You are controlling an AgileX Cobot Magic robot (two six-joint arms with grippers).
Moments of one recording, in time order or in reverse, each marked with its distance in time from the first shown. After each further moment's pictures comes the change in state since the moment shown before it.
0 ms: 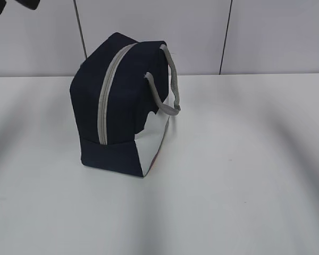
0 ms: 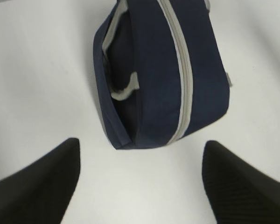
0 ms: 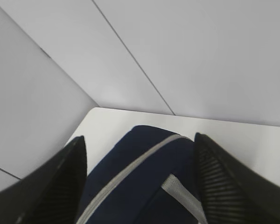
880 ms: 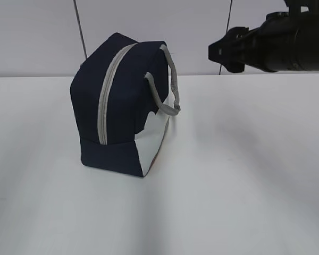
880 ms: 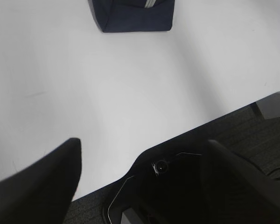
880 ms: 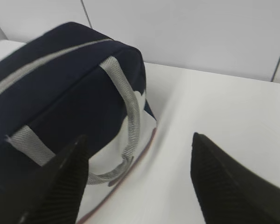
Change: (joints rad) left arm -0.001 -0.823 0.816 0.050 -0.004 -0.043; right arm 0.216 -0.290 0.591 0.031 0.508 -0.373
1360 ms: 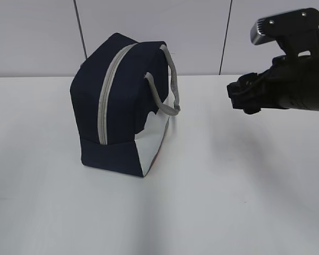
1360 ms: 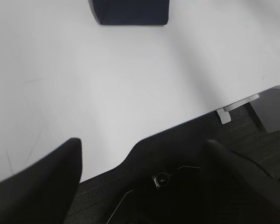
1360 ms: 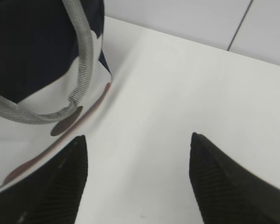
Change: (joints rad) left arm 0.000 -0.312 0.188 0.001 0.008 -0.034; right arm 0.030 -0.002 0.147 0.015 0.177 -0.159
